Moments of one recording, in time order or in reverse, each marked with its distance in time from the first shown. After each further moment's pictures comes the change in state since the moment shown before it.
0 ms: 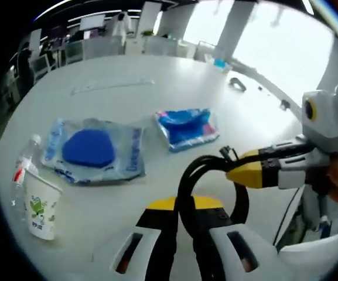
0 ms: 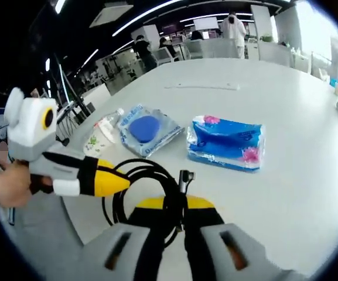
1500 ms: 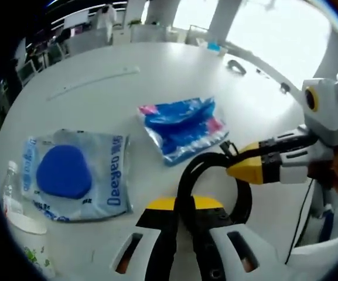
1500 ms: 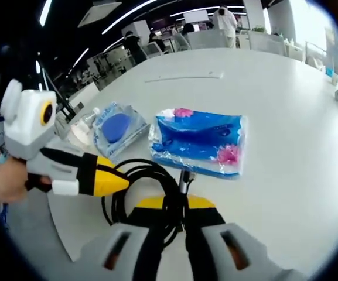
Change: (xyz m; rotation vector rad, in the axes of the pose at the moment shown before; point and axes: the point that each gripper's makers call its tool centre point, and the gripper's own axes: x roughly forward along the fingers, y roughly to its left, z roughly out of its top) left arm 0.061 0.001 0.011 0.083 0.107 -0.016; right arm 0.032 -0.054 -0.004 0.045 0.052 -0.038
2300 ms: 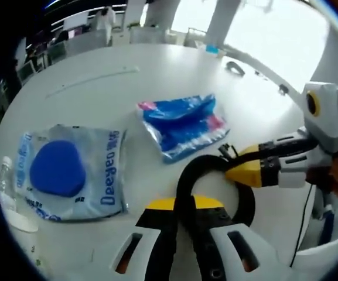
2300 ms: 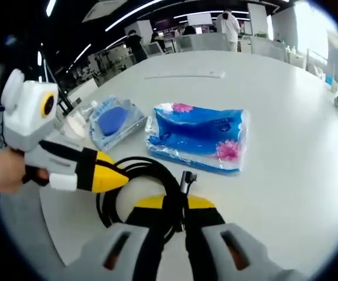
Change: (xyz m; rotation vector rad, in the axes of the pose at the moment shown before) left arm 0.007 0.002 -0.007 -0.012 -0.035 -0.014; right arm 0.005 -0.001 -0.009 -0.053 -0.020 -0.026
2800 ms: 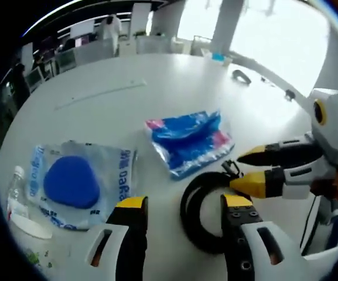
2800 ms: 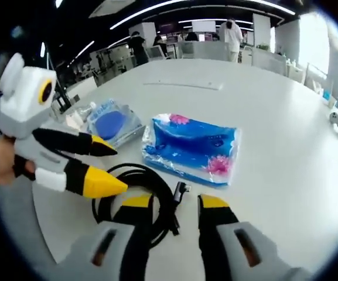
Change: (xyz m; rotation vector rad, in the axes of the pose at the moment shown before) left arm -0.014 0.003 0.027 0.005 -0.073 0.054; right arm -0.015 -0.010 0.026 -0.083 -0.078 -0.073
